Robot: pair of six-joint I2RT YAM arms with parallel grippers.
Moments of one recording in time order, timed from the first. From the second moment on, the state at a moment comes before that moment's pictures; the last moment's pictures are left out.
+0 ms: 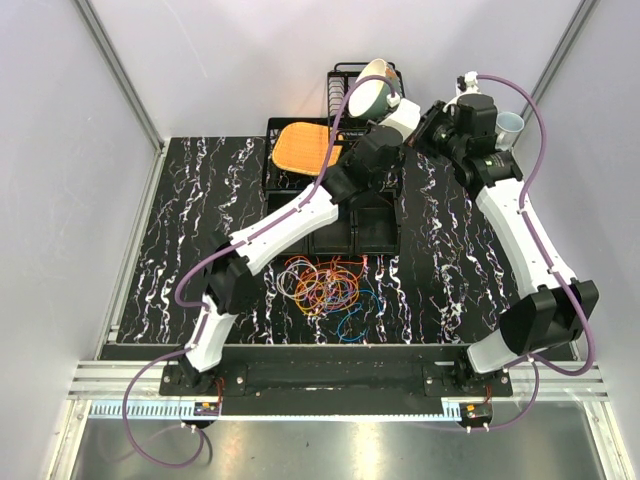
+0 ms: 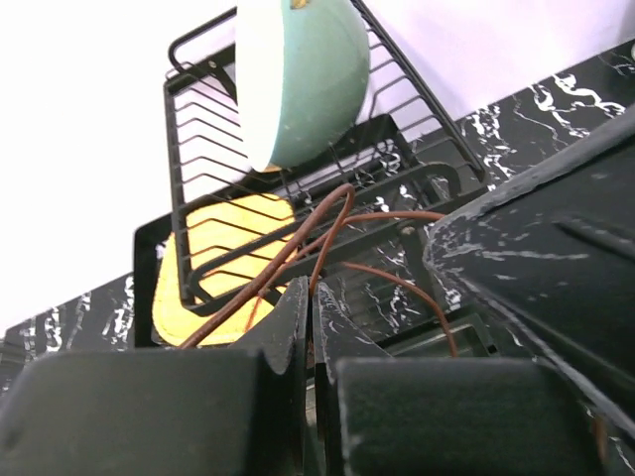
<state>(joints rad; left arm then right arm) -0.90 2.11 2.16 -0.26 -0.67 0.18 0.22 1.52 1.60 -0.37 -0.20 0.70</state>
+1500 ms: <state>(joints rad) -0.85 2.21 1.82 -0.25 -0.29 -0.38 0.15 1.54 1.21 -0.30 -0.20 0.71</state>
